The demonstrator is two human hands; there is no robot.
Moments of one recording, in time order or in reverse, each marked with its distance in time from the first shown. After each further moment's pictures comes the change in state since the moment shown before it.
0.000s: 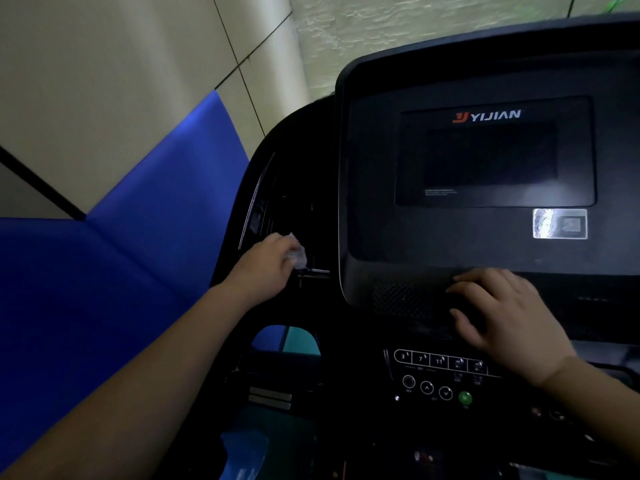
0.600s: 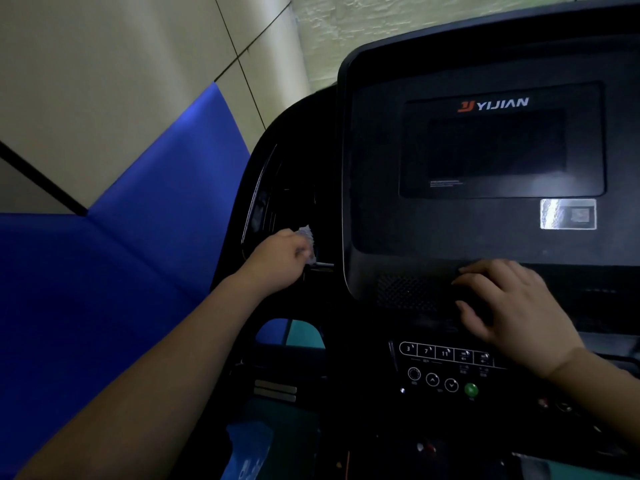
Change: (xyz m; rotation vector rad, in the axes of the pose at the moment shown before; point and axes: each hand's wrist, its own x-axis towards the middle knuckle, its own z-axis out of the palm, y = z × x) left_hand 0.005 0.014 0.004 -0.059 -0.048 -0.057; right_hand 0.000 0.000 0.000 -0.017 -0.011 0.001
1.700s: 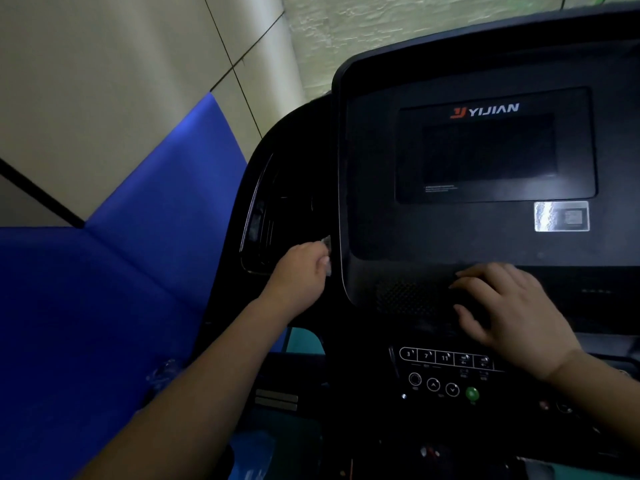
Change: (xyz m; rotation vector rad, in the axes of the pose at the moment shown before) left_hand -0.008 0.035 0.021 -0.048 0.118 0.128; right_hand 0.000 -0.002 -0.002 -0.005 0.002 0.012
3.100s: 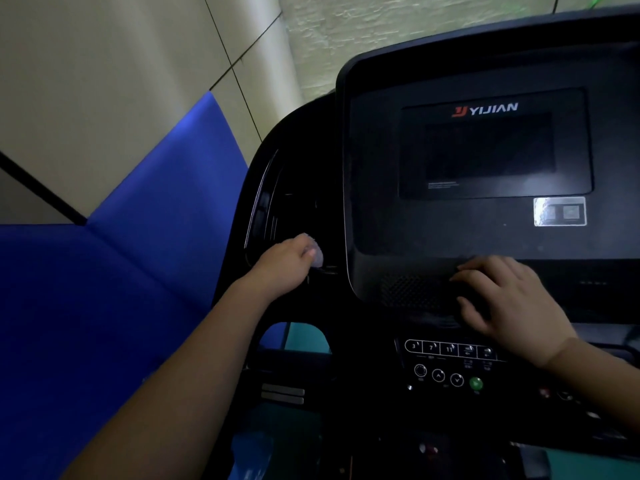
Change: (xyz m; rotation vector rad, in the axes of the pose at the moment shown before) left_hand 0.008 -0.033 -0.022 0.006 -0.209 -0.177; right_hand 0.001 -0.005 -0.001 -0.023 -0.019 0.015
